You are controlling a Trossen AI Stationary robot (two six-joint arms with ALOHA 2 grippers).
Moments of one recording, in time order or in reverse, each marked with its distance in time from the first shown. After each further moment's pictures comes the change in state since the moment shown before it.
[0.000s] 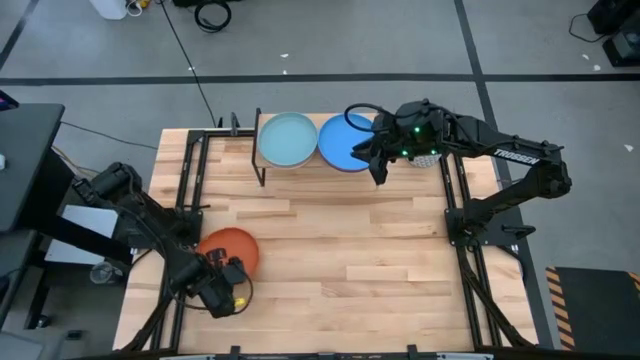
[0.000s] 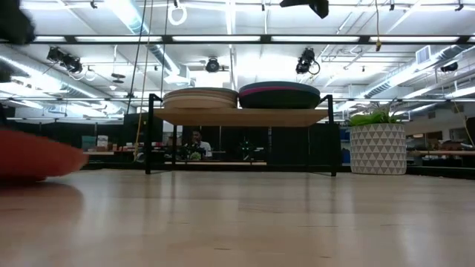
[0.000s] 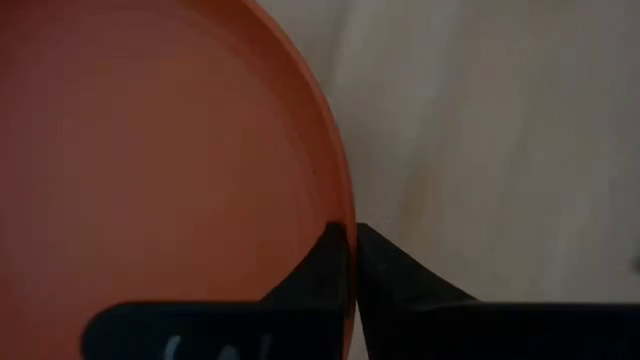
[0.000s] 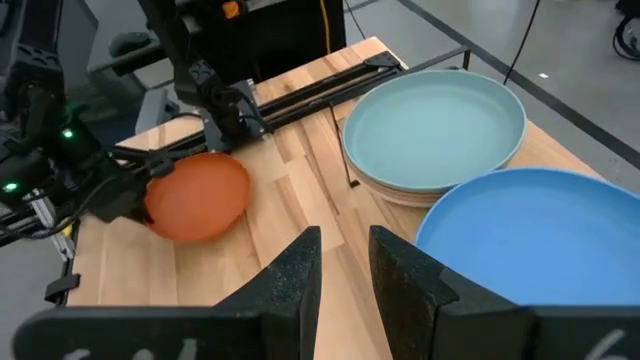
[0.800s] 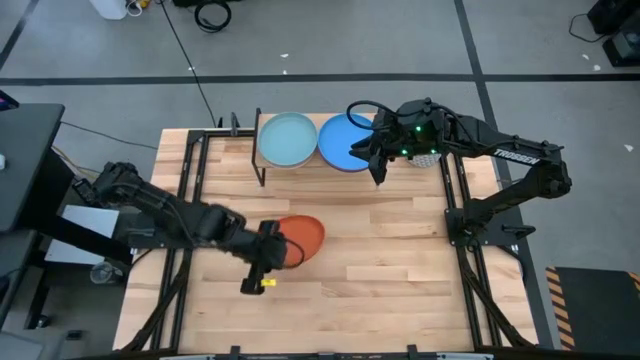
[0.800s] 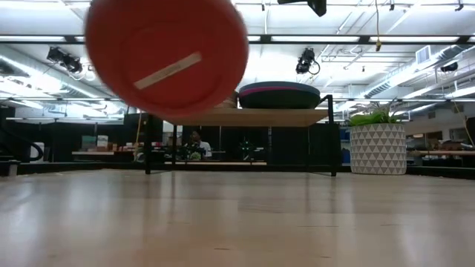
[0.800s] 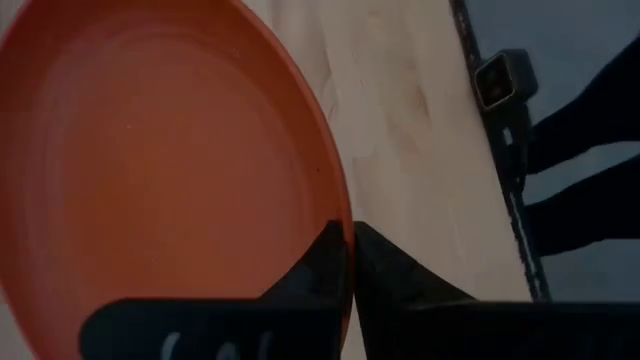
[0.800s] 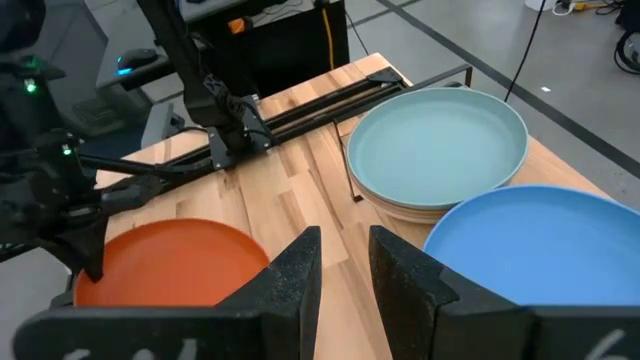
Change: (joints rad) left arm 0.427 -0.002 0.443 -0.023 0.106 0.830; right arm 0.000 0.000 0.000 0.038 0.000 0.001
